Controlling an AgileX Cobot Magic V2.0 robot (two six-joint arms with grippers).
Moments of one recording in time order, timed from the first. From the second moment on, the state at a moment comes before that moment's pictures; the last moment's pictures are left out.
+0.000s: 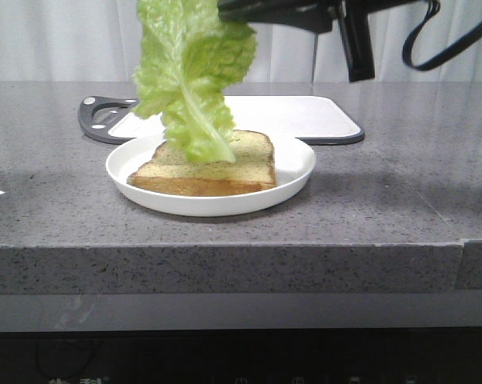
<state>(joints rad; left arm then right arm) -0.08 0.70 -0.85 -0.34 0.87 0.21 0.29 1.52 -0.91 1.75 0.85 -1.06</state>
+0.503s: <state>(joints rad) -0.08 0.70 -0.85 -0.34 0.87 0.21 0.29 1.63 -0.91 1.75 0.71 -1.09</state>
